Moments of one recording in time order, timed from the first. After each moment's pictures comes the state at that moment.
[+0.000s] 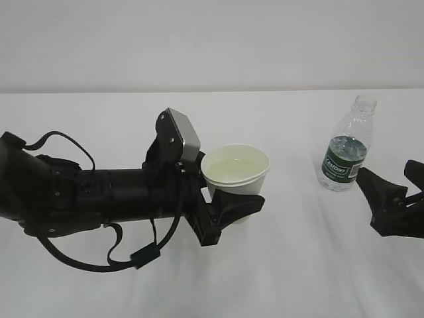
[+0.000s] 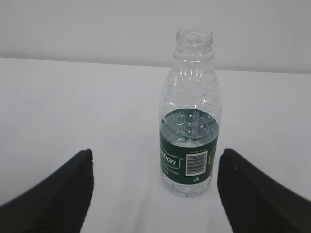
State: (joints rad) left arm -0.60 1.98 -0.83 0.80 -0.95 -0.42; right arm 0.19 1.57 -0.12 -0.05 -1.15 -0.01
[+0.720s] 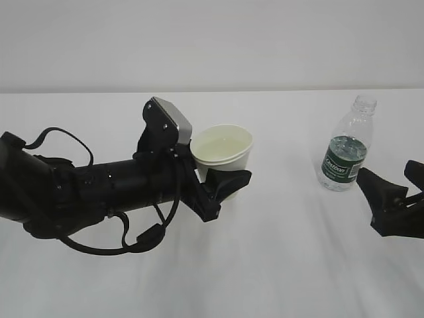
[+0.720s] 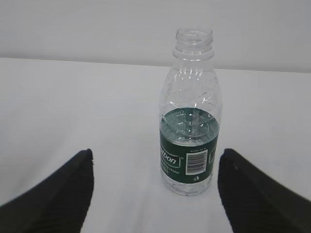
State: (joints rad) left arm -0.60 1.98 -0.83 0.56 -0.90 -0.30; right arm 0.19 1.57 -0.12 -0.05 -1.15 0.00
